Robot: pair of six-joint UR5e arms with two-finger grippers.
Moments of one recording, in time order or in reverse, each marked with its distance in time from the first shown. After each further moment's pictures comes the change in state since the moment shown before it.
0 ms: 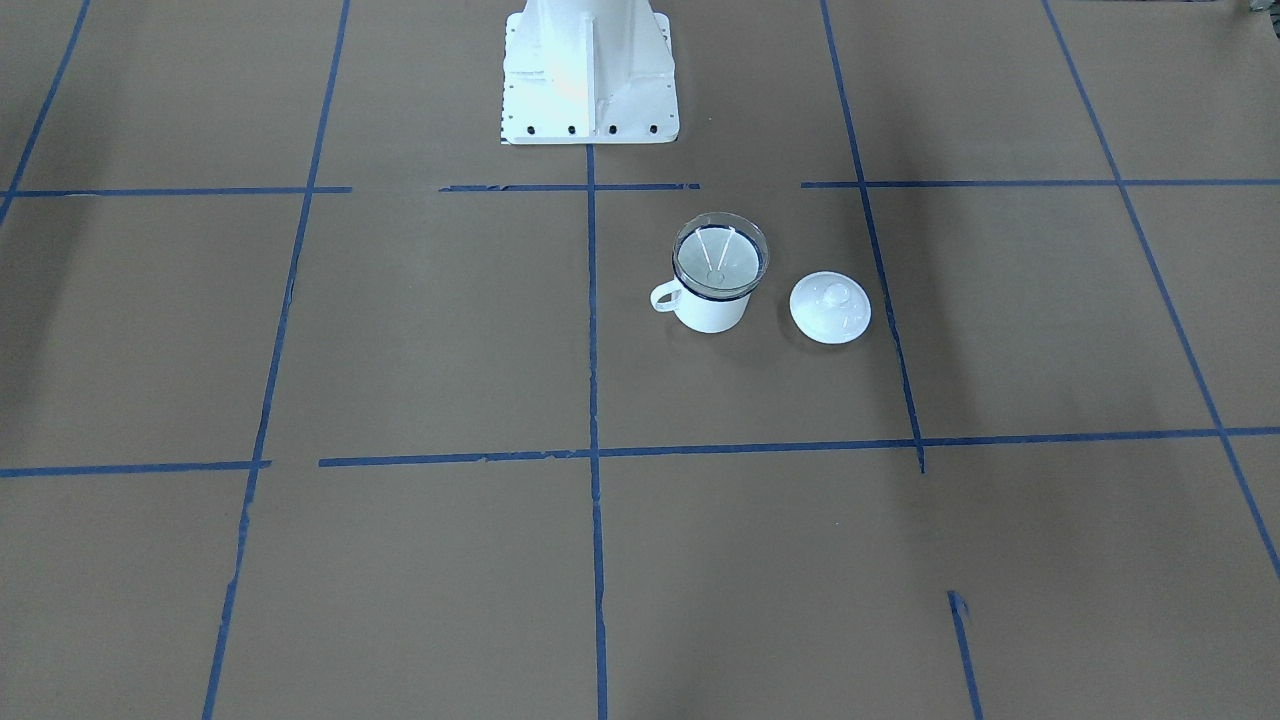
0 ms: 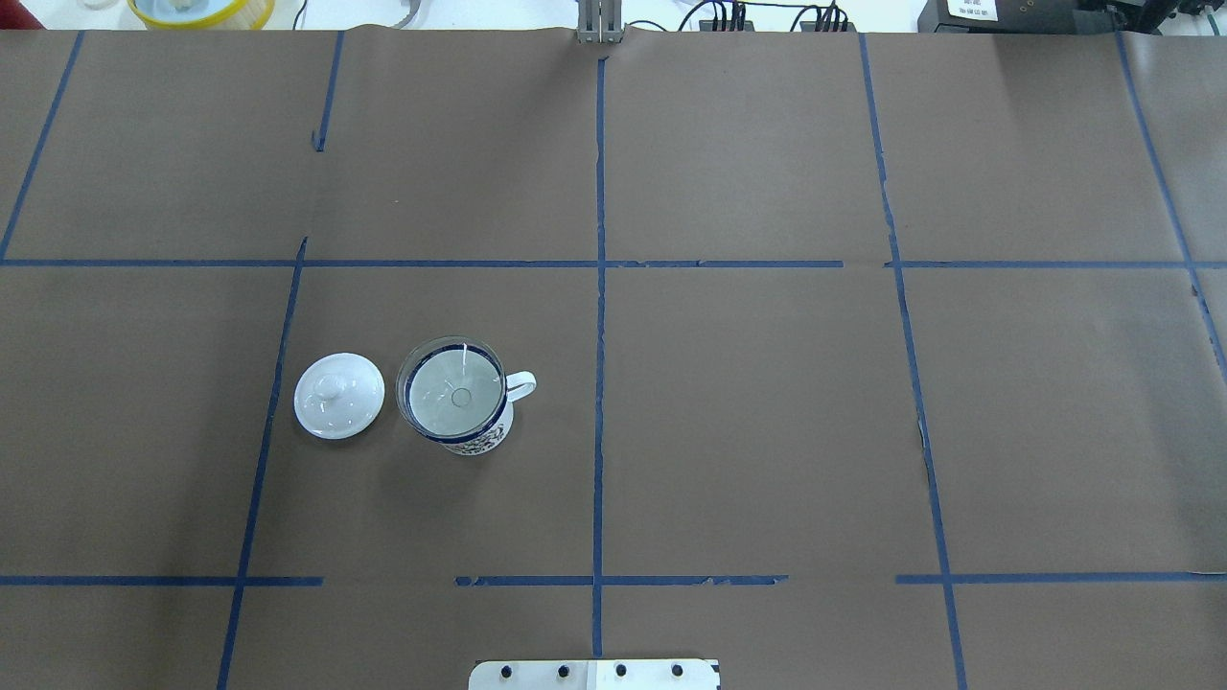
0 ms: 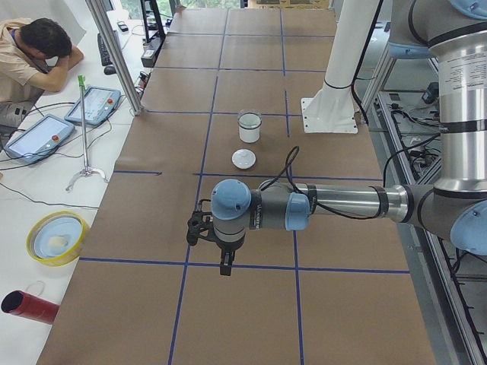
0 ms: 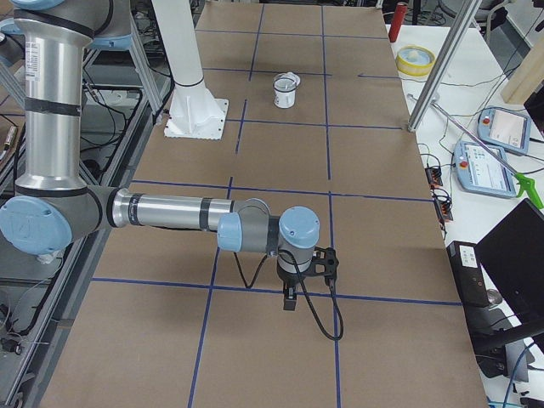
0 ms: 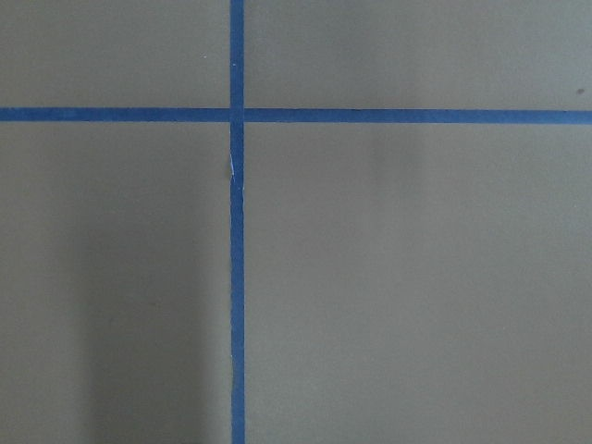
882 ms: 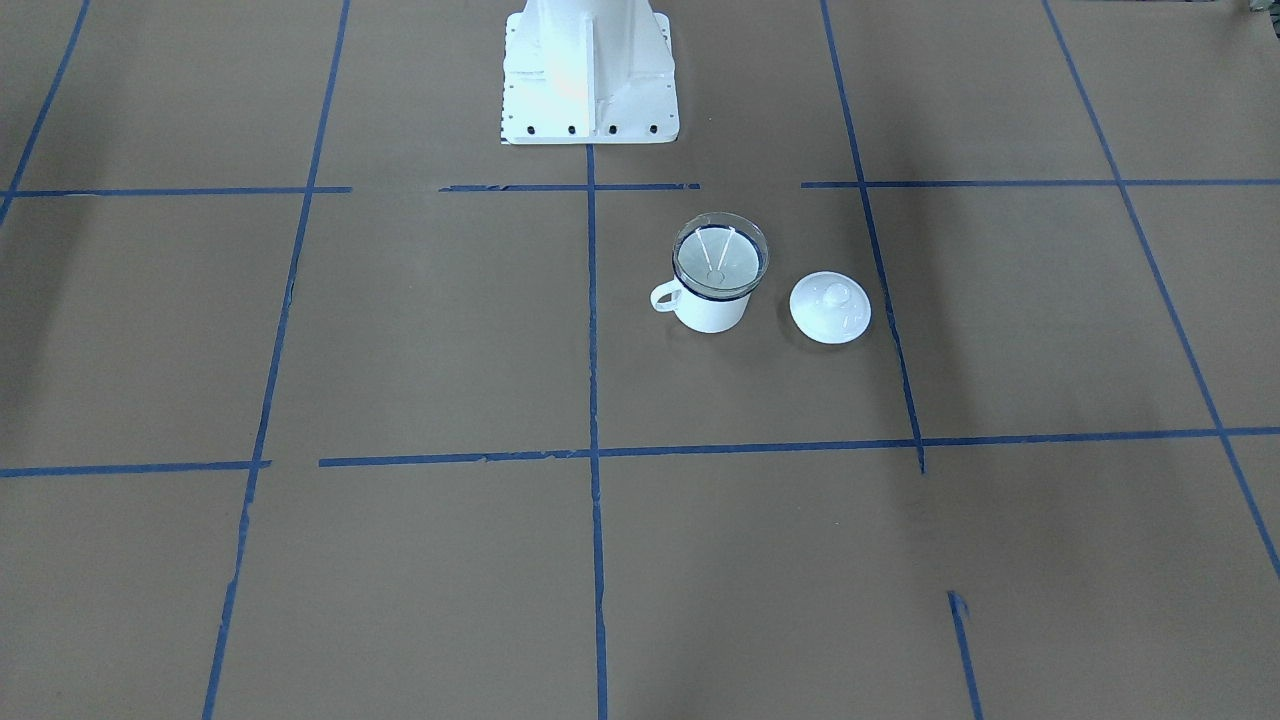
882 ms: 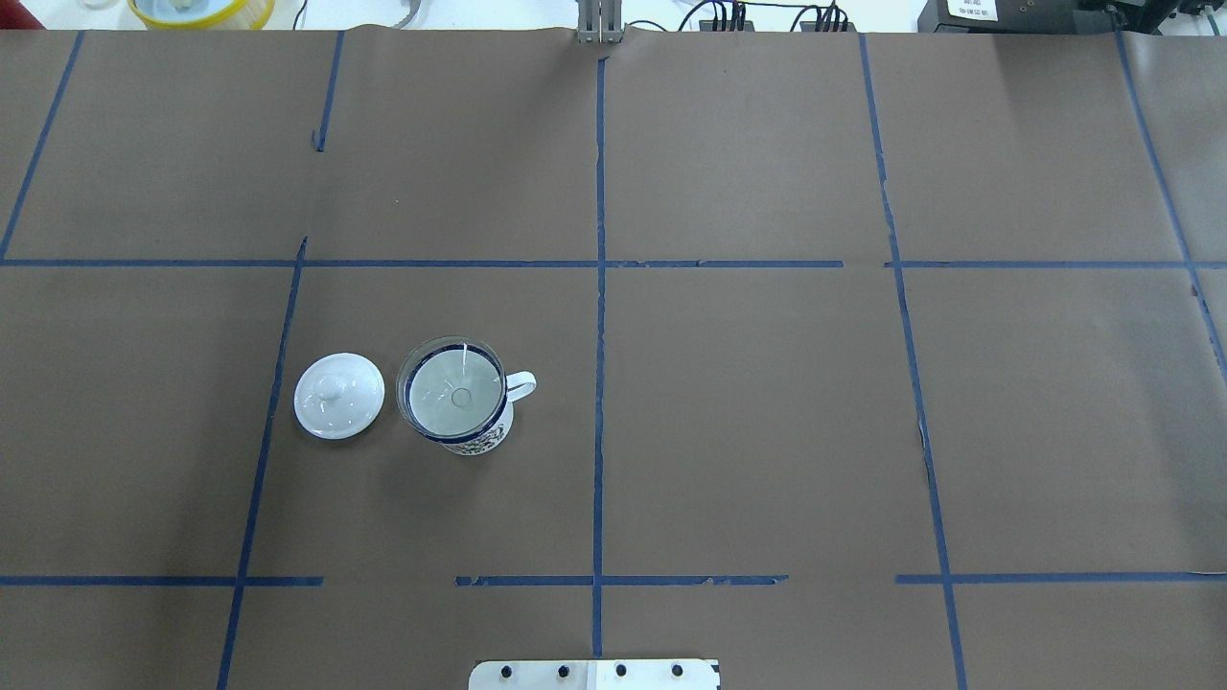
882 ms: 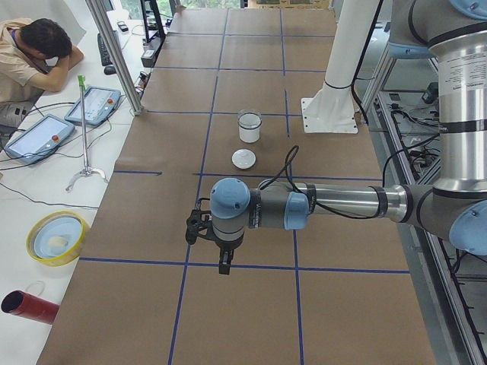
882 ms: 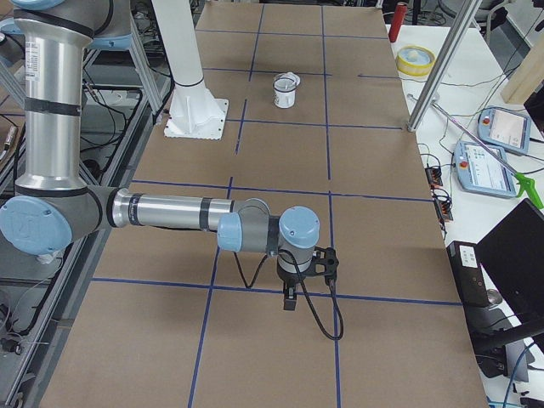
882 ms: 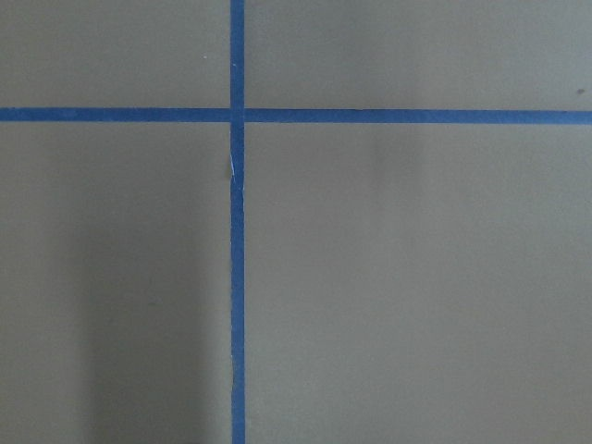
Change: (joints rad) left arm -0.001 -0.003 0.000 -0.001 -0.002 -0.006; right arm 0.000 0.000 0.000 0.000 0.000 0.000
